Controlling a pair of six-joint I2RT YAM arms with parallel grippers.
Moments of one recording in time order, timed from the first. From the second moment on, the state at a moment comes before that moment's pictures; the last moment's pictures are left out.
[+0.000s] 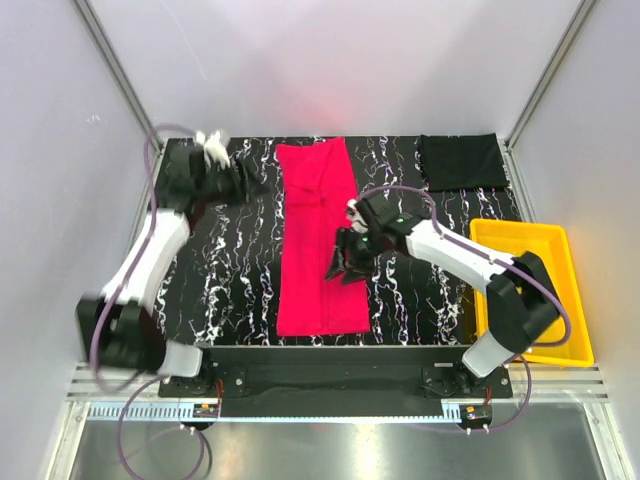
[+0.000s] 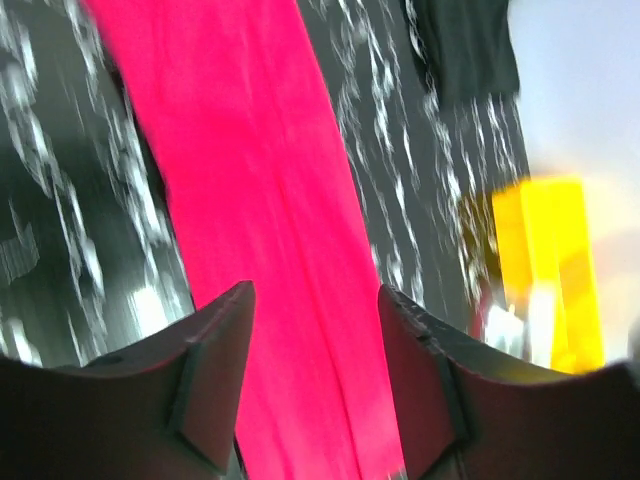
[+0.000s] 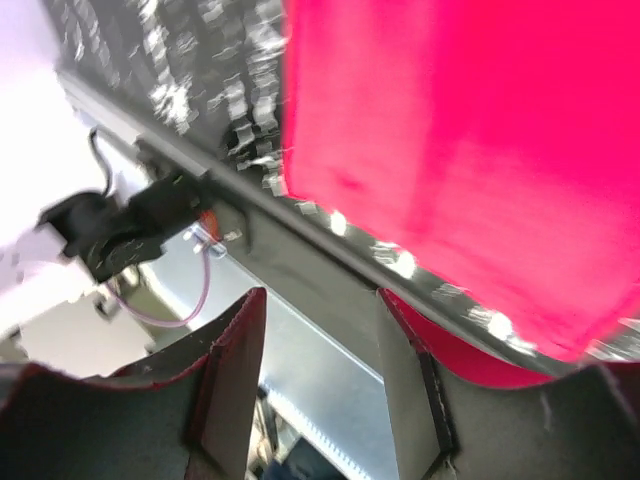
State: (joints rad) left arm -0.09 1.55 1.34 -0.36 0.55 -0.44; right arm 0.72 1.65 1.22 -0.60 -0.51 0.76
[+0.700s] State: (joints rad) left arm -0.46 1.16 0.48 -0.48 0.33 -0.75; right arm 0.55 1.52 0.71 -0.52 -0.50 0.69
